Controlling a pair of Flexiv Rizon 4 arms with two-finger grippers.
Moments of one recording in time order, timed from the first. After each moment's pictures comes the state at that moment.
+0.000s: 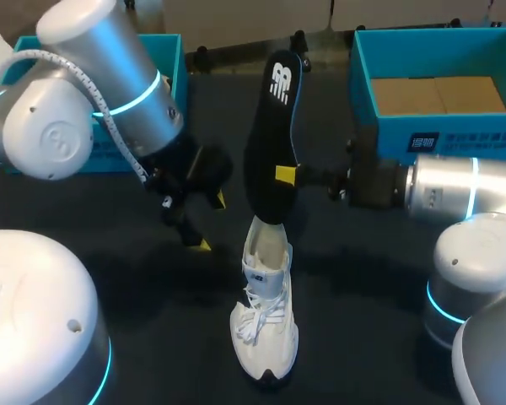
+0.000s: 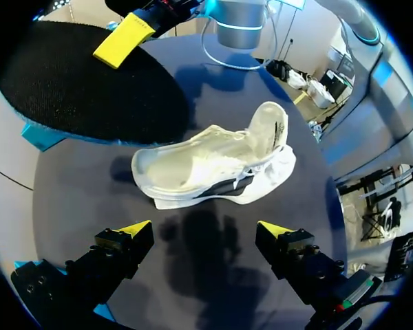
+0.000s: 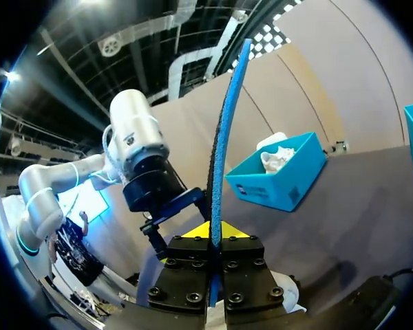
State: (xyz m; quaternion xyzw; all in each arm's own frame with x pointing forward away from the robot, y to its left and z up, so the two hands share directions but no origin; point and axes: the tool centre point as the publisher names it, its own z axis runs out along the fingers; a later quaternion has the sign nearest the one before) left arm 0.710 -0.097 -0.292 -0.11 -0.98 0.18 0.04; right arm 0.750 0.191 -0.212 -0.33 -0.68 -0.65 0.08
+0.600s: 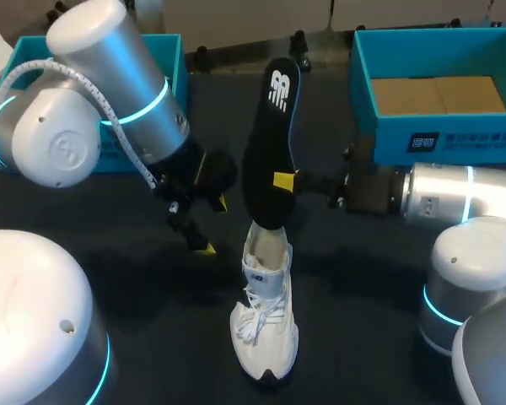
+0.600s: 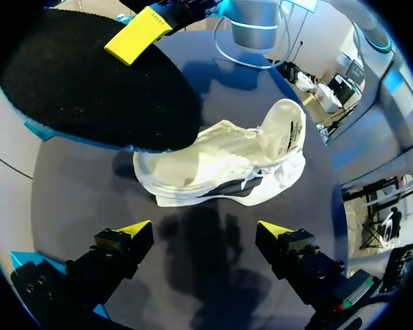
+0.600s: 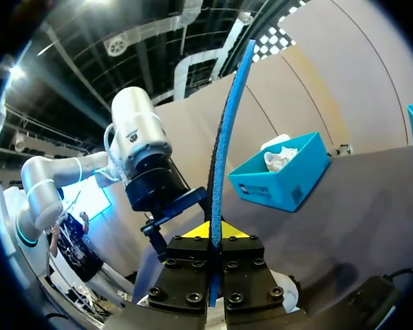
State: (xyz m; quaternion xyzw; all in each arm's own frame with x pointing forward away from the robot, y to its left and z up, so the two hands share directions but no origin) left arm 0.710 -0.100 -0.308 -0.08 -0.98 0.17 0.03; right arm 0.749 0.195 -0.226 -0.31 -0.68 -0.66 0.08
